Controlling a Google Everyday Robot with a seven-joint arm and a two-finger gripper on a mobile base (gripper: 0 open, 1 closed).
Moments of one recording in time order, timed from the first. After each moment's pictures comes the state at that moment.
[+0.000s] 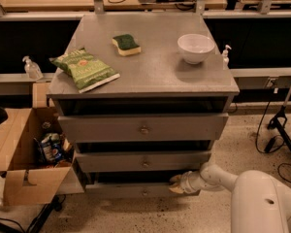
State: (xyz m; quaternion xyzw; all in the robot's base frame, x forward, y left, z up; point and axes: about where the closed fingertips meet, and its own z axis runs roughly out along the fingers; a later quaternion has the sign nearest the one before) arm 0.605 -0.151 0.198 -0.52 0.79 0.21 0.27
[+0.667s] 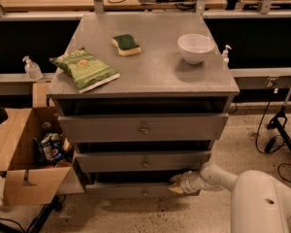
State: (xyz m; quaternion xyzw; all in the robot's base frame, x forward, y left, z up) arm 0.605 -0.151 0.198 -0.52 0.79 0.21 0.27
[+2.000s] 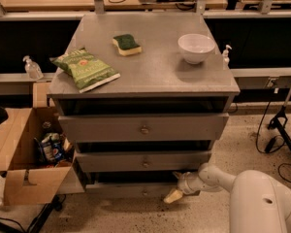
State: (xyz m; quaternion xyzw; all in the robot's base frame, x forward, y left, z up) arm 0.602 -0.145 0.194 -0.52 0.78 0.21 0.27
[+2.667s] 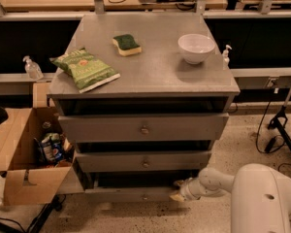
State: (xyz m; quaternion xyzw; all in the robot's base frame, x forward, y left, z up) arm 0.554 -0.155 0.189 -0.50 0.81 0.21 0.21
